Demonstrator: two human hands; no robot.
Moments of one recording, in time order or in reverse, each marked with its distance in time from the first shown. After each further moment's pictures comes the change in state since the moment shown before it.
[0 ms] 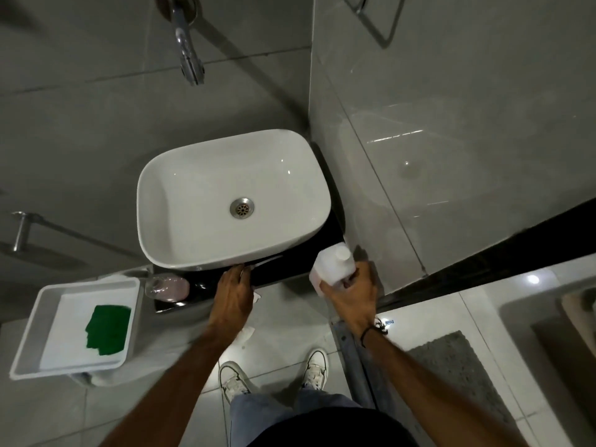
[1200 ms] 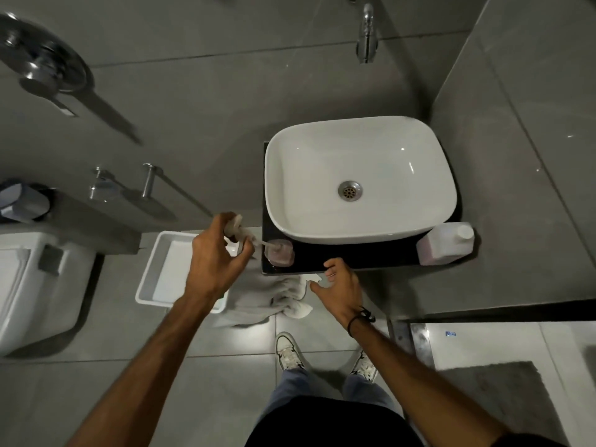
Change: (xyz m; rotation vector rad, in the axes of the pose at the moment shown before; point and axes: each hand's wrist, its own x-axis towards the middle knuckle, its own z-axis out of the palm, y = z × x) left_hand -0.088 -0.160 -0.191 -0.320 0.491 -0.138; right_hand -0.120 -0.098 0.187 -0.191 -0.431 -0.184
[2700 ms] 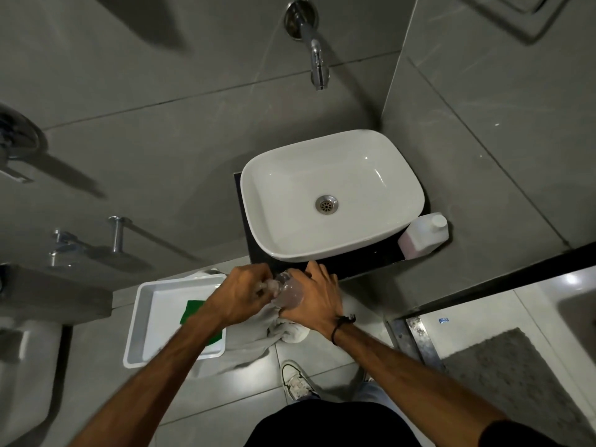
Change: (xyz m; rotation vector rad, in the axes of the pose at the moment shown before) left_hand 0.026 -0.012 0.021 0.099 -0.703 0.229; right_hand -0.004 -0.065 0.023 -0.461 0.057 -0.216
